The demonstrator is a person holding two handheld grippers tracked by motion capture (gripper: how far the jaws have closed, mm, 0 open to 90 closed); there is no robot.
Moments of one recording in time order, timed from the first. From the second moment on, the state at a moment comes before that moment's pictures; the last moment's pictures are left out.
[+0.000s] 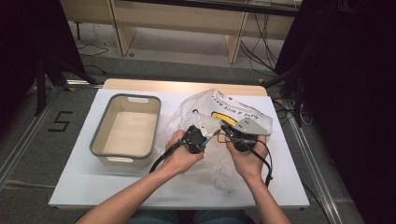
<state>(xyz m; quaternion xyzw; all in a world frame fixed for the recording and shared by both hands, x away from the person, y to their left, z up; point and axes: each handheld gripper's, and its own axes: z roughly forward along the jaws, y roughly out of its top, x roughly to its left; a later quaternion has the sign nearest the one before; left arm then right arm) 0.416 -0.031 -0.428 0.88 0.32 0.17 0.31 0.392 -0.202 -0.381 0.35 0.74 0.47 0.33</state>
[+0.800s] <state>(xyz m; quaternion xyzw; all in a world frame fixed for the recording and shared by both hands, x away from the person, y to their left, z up) 0.426 -0.046 -0.439 0.88 0.31 0.18 0.32 0.393 -0.203 -0.382 0.35 0.74 0.47 0.33</state>
